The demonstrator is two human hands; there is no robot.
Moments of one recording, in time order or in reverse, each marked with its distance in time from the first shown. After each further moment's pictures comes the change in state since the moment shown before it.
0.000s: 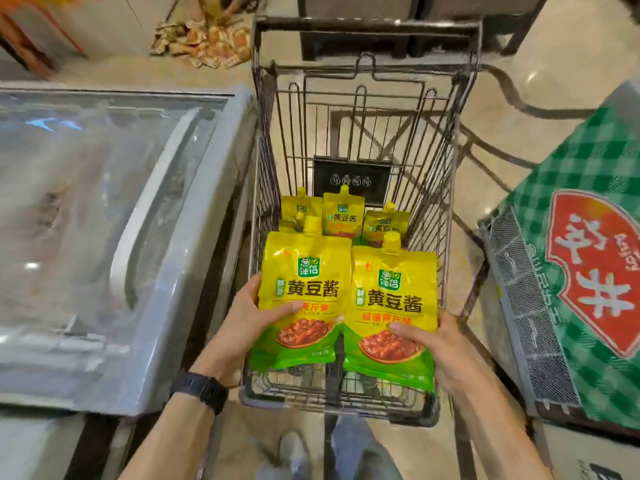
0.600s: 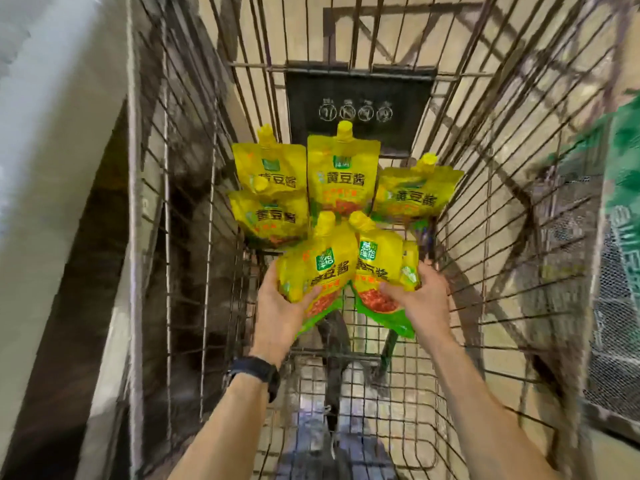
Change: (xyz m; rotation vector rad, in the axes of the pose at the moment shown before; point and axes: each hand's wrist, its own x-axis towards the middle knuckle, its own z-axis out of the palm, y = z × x) left_hand 0.245 -0.164 0.065 0.234 0.265 0.058; right_hand 0.284 0.126 -0.004 -0.415 0.208 -0.063
